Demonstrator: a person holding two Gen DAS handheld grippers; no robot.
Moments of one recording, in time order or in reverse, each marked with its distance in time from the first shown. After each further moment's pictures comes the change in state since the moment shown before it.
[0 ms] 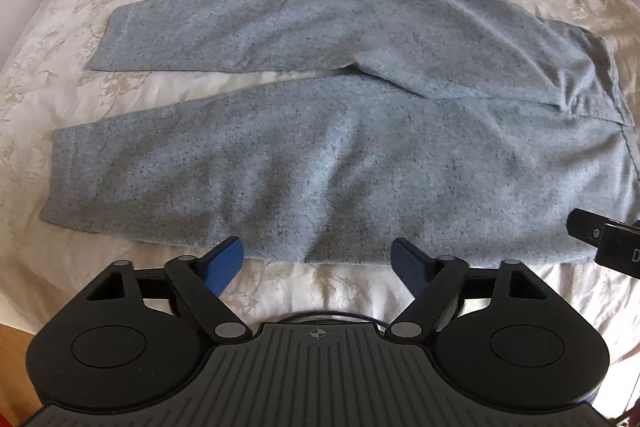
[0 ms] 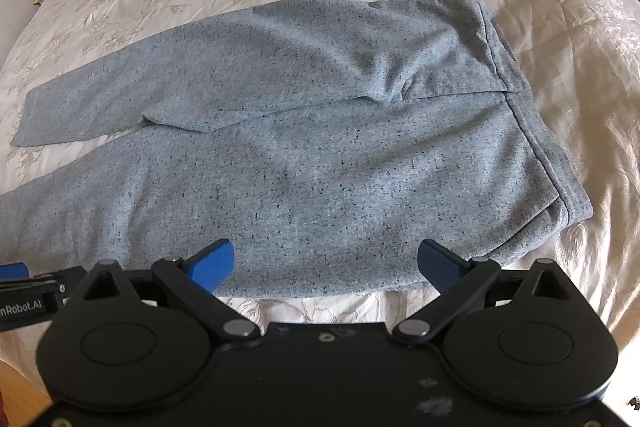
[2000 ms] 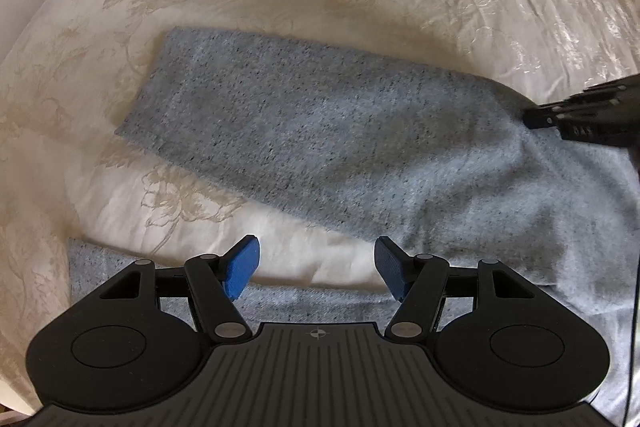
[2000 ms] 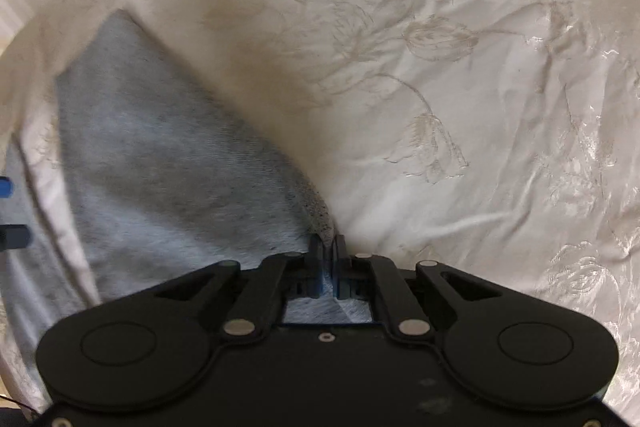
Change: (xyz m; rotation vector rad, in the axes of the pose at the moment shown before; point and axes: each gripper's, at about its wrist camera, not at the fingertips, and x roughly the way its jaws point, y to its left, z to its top) left arm 0.100 0.154 0.161 -0.181 0.014 0.018; right arm 0.212 0.231 0.263 -0.816 0.048 0.369
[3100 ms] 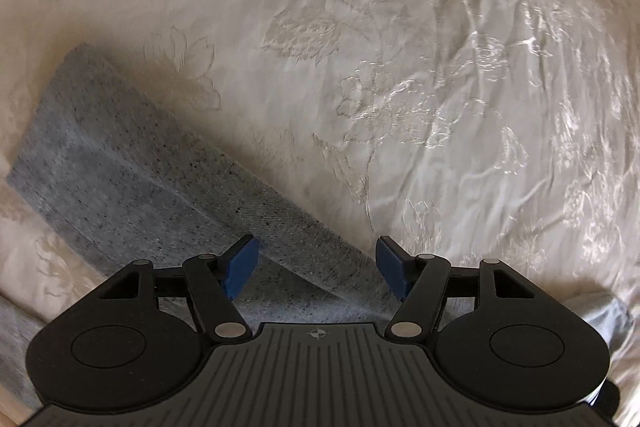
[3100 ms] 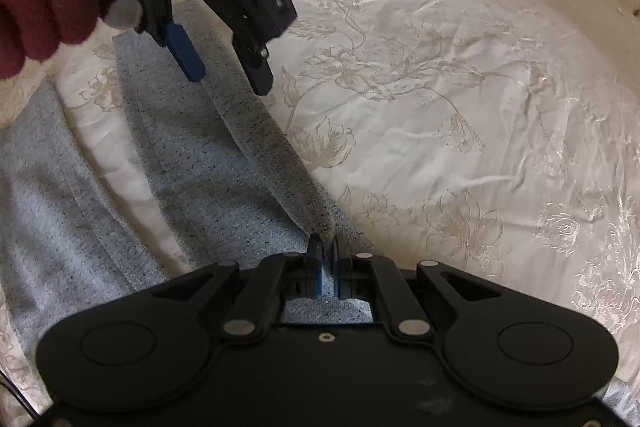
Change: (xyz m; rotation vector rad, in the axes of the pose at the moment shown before) left arm 0.063 -0.019 0.106 -0.190 0.170 -0.187; right arm -0.038 0.079 -0.078 -0.095 -0.142 -0.106
